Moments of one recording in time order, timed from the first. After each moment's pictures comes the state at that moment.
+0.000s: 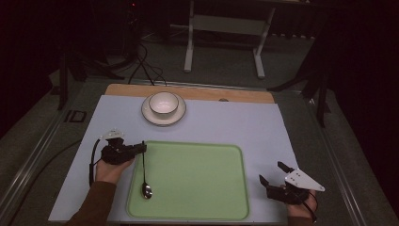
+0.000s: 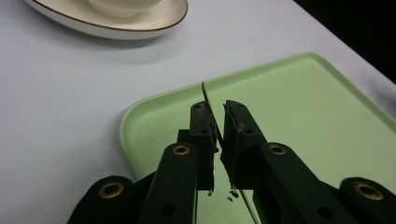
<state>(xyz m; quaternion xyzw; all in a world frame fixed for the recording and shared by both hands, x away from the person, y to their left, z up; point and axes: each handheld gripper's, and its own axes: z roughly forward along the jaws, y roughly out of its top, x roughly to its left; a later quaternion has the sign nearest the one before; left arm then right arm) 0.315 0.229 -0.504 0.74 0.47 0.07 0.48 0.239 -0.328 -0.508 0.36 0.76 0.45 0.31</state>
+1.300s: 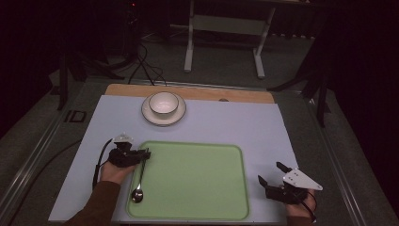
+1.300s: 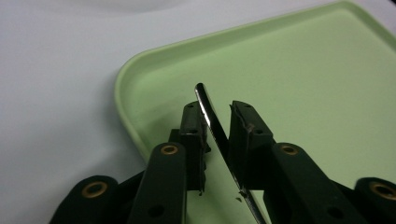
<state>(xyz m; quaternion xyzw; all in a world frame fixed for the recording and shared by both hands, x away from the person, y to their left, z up) 0.327 0.218 -0.535 0.78 0.46 0.06 0.43 0.241 -0.325 -0.510 0.35 0.77 0.44 0.30</state>
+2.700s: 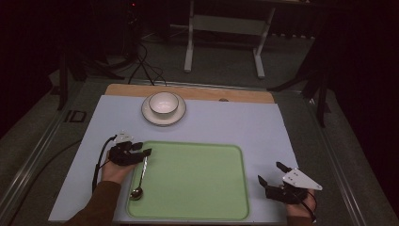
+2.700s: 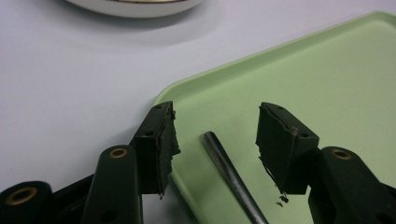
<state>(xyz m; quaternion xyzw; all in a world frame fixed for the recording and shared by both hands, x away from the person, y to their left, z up) 0.327 0.215 -0.530 0.77 0.46 0.14 0.43 0.241 -0.325 -0.509 0.35 0.77 0.44 0.30</state>
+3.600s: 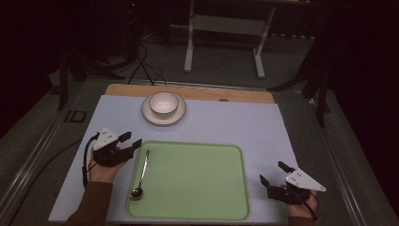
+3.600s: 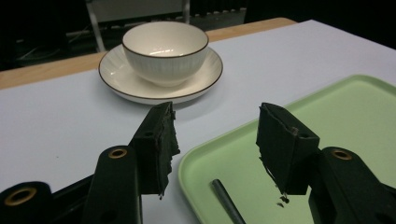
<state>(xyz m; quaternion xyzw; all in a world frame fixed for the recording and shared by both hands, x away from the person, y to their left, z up) 0.287 0.231 -0.474 0.72 0.42 0.26 0.48 0.238 -0.330 -0.506 0.35 0.76 0.45 0.31</state>
